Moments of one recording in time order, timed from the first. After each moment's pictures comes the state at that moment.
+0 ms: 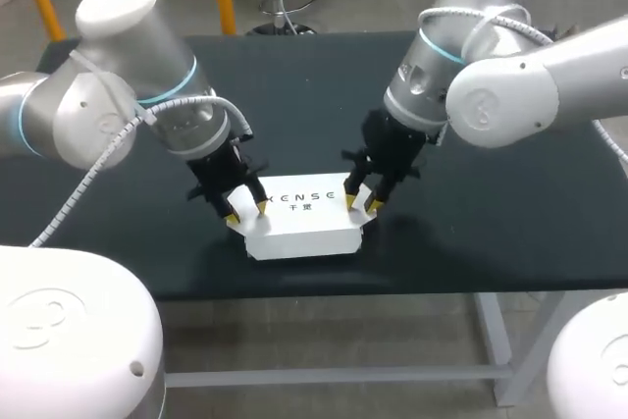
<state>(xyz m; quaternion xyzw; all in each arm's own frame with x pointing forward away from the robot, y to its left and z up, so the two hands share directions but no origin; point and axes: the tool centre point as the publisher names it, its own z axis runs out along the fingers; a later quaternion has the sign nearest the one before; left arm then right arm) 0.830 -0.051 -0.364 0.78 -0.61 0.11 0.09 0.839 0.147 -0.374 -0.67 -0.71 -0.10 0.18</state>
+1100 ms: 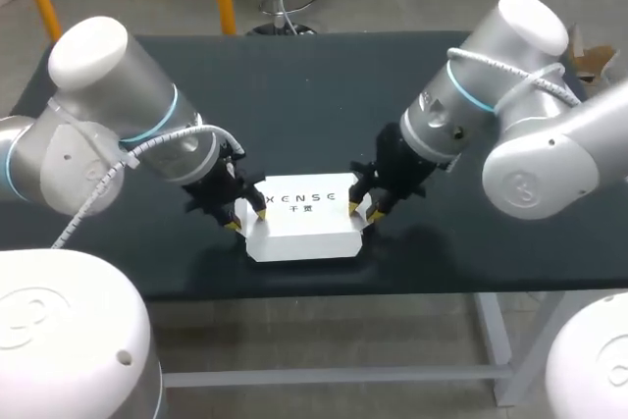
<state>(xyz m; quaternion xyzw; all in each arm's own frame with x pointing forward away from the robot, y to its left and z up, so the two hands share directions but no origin) 0.827 -0.052 -0.376 0.75 -0.63 0.18 0.08 0.836 0.146 -0.386 -0.70 -0.67 -0.18 0.16</state>
